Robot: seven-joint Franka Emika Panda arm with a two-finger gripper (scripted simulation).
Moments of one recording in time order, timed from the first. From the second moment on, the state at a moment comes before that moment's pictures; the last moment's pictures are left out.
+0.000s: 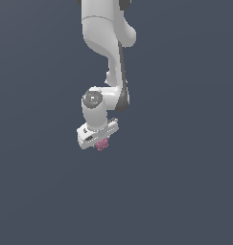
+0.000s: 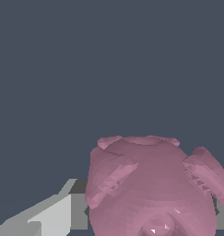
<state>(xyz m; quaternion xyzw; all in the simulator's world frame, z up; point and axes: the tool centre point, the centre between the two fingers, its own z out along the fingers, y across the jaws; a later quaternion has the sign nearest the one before) -0.019 -0.079 0.046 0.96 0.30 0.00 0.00</state>
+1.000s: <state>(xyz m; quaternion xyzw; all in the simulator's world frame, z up) 0.071 -0.117 0.111 0.96 0.30 0.00 0.00</state>
